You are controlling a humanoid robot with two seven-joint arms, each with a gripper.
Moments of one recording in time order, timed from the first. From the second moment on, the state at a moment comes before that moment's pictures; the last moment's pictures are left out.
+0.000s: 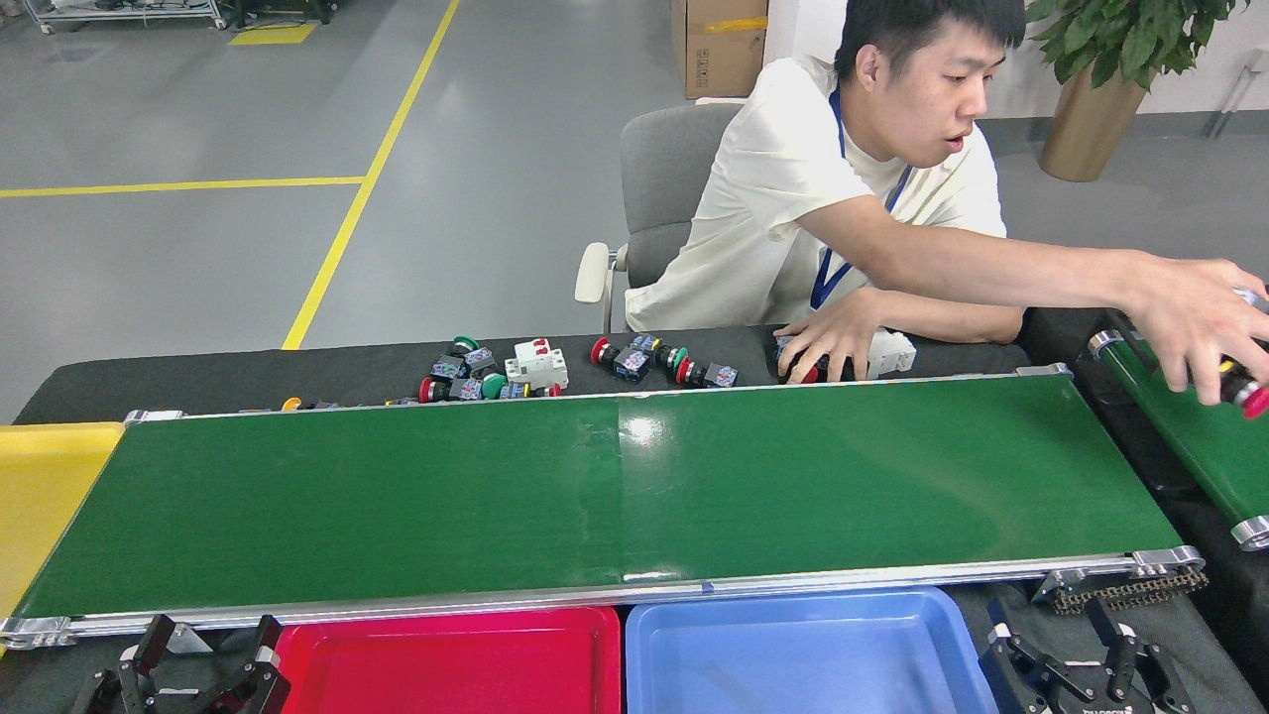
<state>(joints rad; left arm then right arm) 0.31 0.05 0.41 -1.76 -1.41 -0.41 0.04 0.29 -0.16 -0.18 -1.70 1.15 -0.17 -0.03</state>
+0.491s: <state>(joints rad) 0.34 0.04 0.42 -1.76 -1.42 -0.41 0.05 0.29 -0.17 -0.18 -1.71 1.15 -0.17 -0.03</state>
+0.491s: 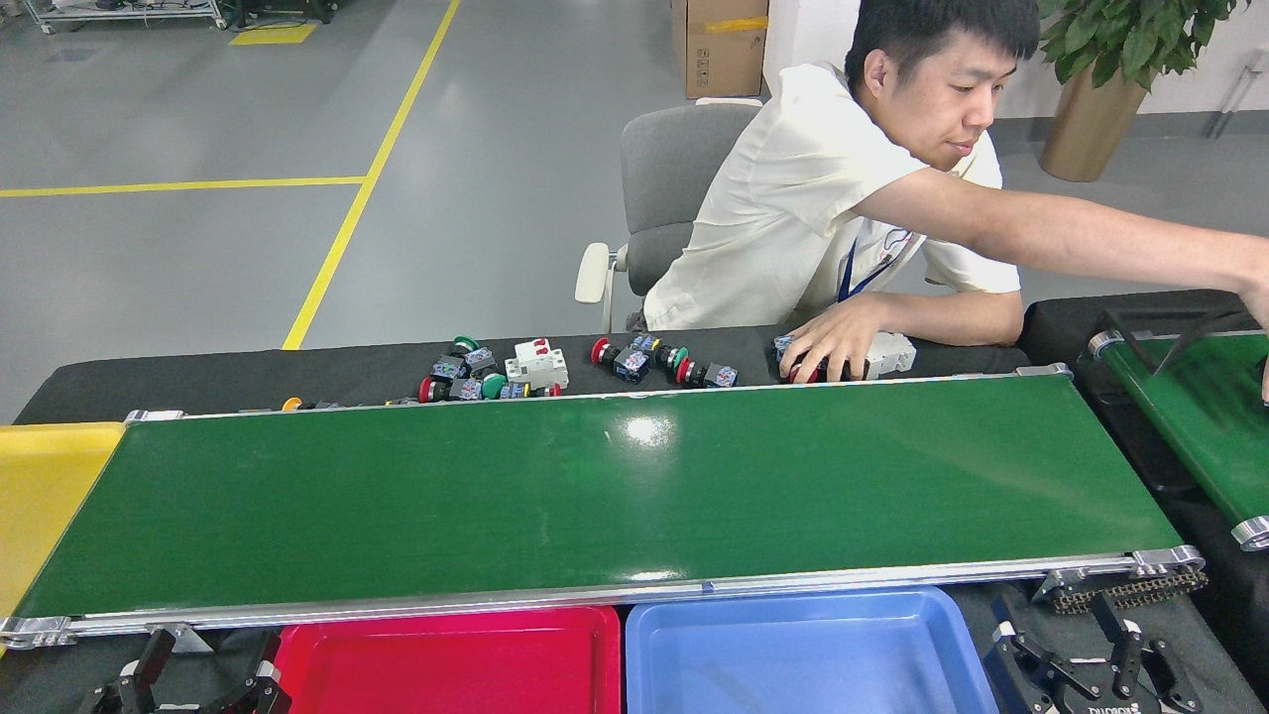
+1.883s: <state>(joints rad) 0.34 0.04 0.43 -1.76 -1.48 -0.40 0.09 0.09 -0.22 -0.23 -1.51 1.14 -0.16 0.08</state>
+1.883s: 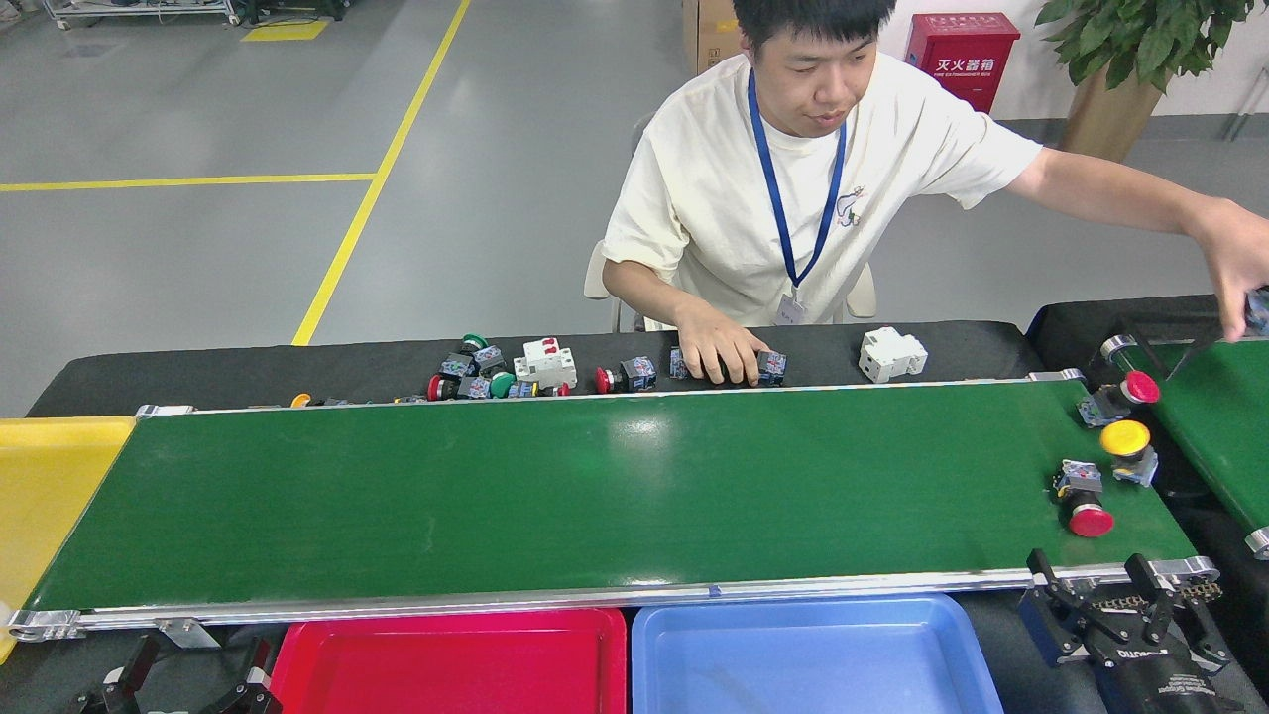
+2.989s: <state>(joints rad) 0.32 0.03 0.42 -1.76 -1.48 -0.40 0.08 -0.19 -0.24 -0.07 -1.21 1.16 -0.15 0.17</state>
